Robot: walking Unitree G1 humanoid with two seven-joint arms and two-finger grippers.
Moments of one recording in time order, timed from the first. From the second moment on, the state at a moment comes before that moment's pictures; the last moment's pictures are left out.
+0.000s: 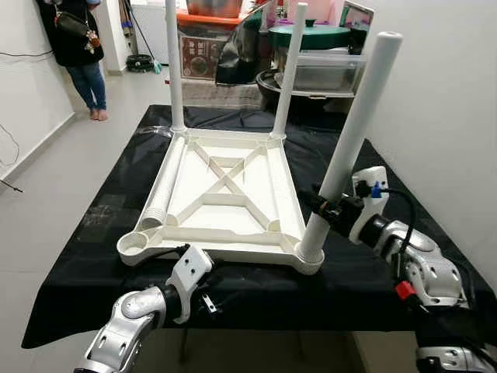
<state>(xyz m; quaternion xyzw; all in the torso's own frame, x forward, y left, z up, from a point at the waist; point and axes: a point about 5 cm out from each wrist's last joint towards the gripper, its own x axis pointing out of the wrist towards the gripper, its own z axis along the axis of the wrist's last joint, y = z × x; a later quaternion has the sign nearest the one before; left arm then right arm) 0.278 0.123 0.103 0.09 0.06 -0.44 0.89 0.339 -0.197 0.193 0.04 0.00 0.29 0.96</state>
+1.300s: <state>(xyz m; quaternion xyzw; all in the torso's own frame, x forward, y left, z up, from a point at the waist) 0.269 0.141 0.101 0.07 0.05 -0.35 0.93 0.252 -0.191 0.146 0.00 0.02 0.00 1.00</state>
